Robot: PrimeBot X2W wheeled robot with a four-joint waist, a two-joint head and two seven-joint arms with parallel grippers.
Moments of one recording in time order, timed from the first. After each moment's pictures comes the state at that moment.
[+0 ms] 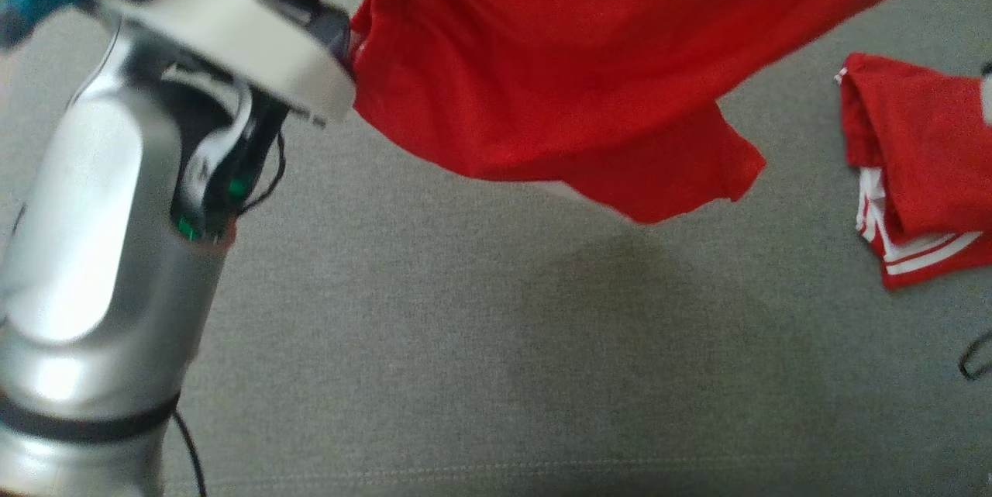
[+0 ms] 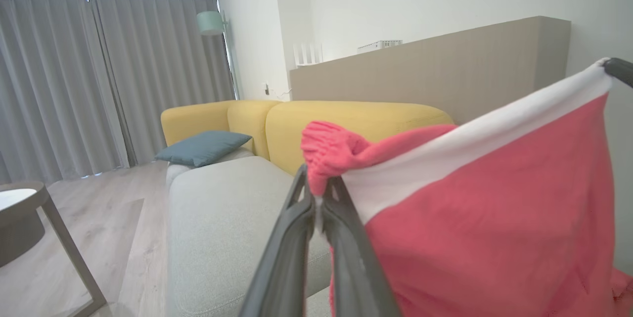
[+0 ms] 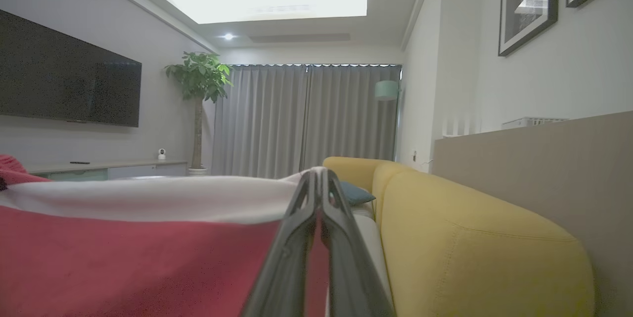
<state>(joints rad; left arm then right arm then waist) -0.76 0.25 -0.38 -0.10 -0.41 -0.02 0.21 -0.56 -0.28 -0.04 -0.30 0.34 0.12 0.24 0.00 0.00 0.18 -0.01</state>
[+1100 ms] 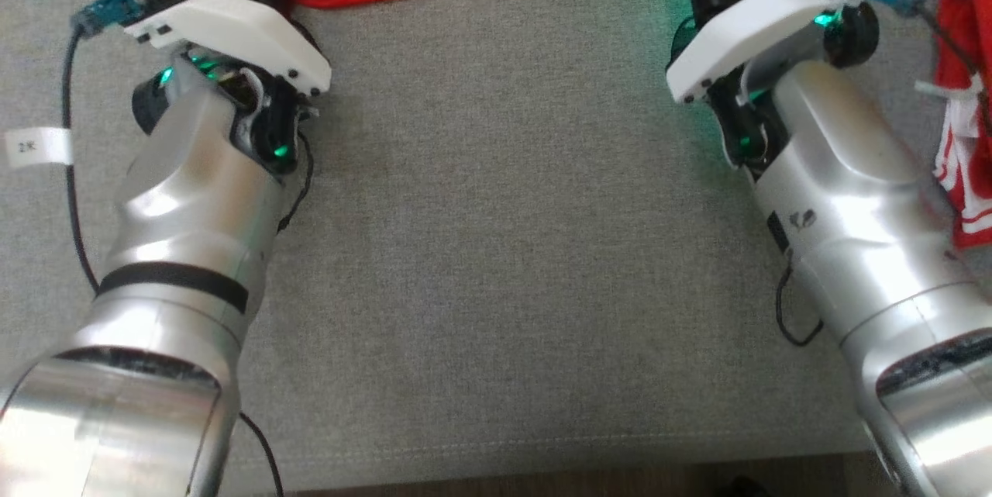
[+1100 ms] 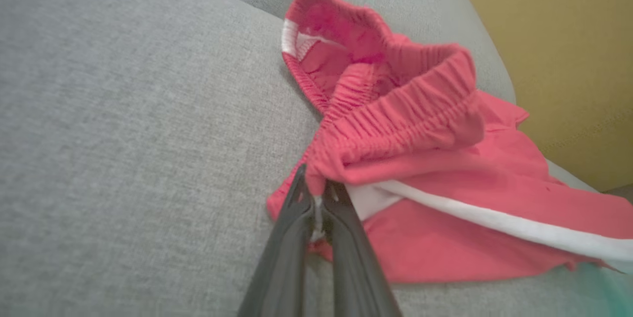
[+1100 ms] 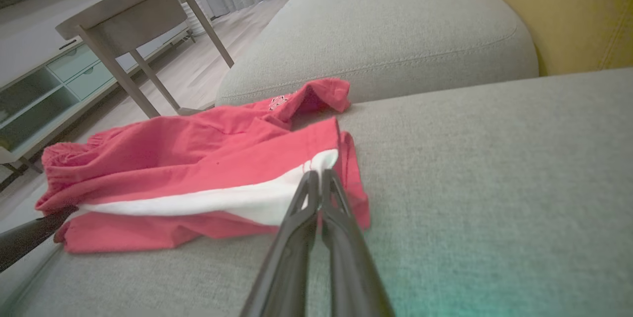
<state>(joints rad) -1.08 0.02 -0.31 1.22 -0.72 -0.09 -0.22 -1.02 -0.08 0.47 0.98 0.59 0.12 -0.20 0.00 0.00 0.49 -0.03</state>
